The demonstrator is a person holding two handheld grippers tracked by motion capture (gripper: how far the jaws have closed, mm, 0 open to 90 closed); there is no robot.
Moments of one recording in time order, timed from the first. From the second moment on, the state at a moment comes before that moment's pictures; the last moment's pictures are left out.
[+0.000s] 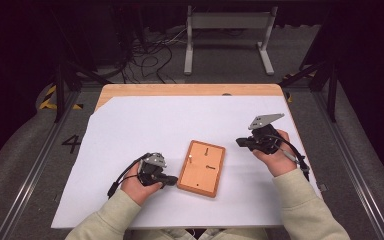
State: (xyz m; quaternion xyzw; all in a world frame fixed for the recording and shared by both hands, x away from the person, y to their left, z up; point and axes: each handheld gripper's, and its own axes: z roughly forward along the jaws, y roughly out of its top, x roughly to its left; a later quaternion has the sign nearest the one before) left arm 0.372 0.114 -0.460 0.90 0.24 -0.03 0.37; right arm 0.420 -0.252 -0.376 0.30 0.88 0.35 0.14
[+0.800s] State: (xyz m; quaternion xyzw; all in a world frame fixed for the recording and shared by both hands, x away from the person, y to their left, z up) left arm 0.358 0.064 -0.461 0.91 0.15 -0.08 0.37; right arm 0.393 -0.271 -0.380 0.31 0.88 0.33 0.12
